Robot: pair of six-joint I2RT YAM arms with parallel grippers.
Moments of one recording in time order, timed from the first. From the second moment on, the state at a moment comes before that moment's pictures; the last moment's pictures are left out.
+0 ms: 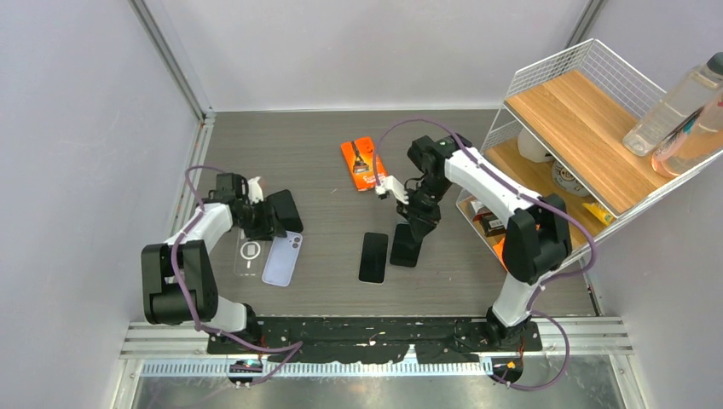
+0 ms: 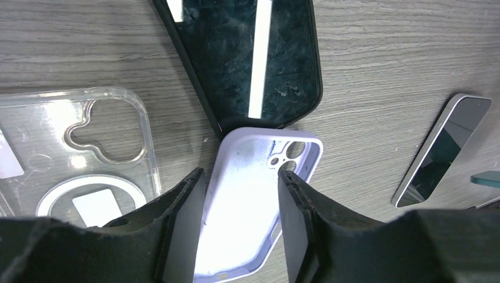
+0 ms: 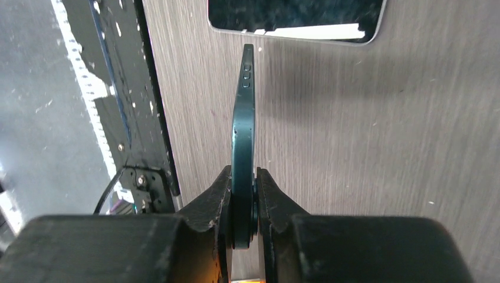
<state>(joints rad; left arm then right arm) 0.09 1.45 0.80 -0.53 0.41 -0.13 0.51 1.74 1.51 -1.33 -0.57 -0.92</state>
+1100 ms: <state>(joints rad) 0.09 1.22 0.83 -0.58 0.40 -0.10 0.50 2.19 1.63 -1.37 -0.51 -0.82</state>
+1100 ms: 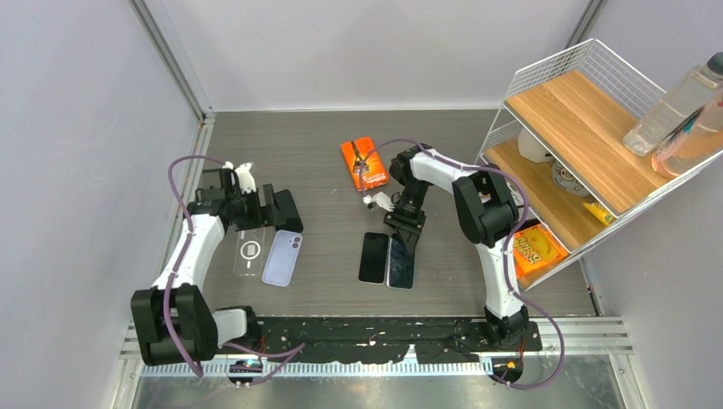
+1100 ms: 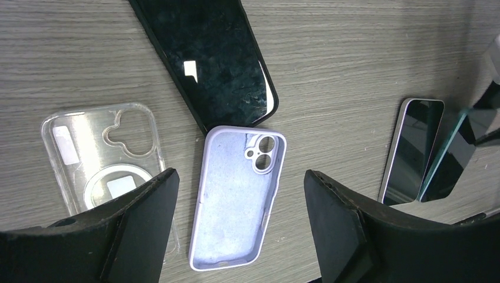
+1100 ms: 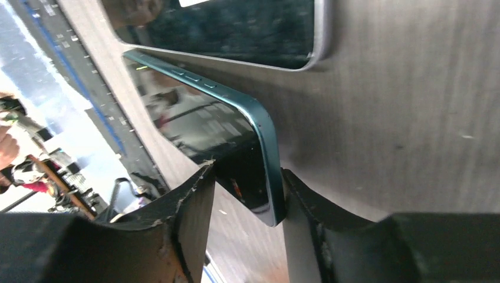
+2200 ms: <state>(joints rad) 0.28 0.99 0.83 -0.60 0.27 0.04 0.85 2.12 2.01 -0.76 -0.19 -0.27</state>
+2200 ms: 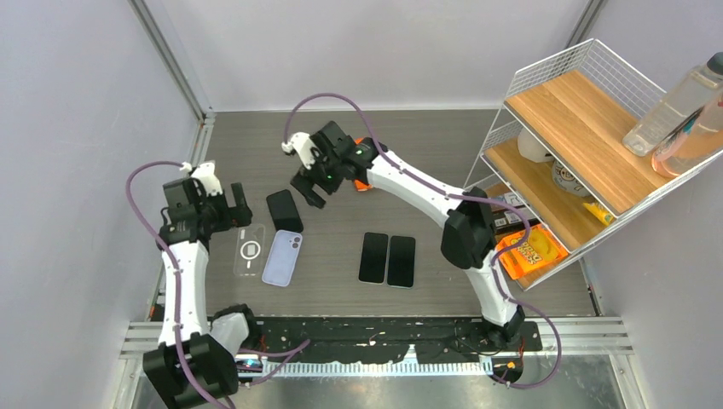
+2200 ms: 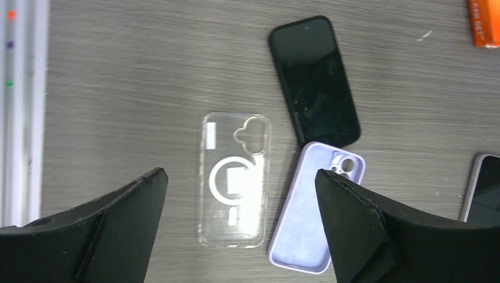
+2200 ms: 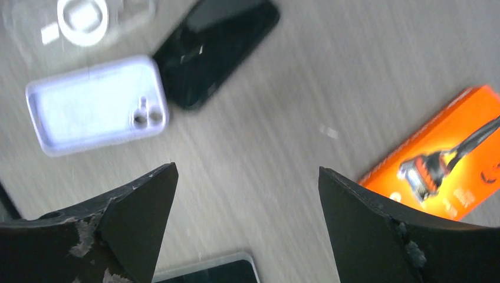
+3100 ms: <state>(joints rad) 0.40 0.72 0.76 -0.70 0.26 0.19 1.01 2.58 2.33 -0.49 -0.04 0.13</state>
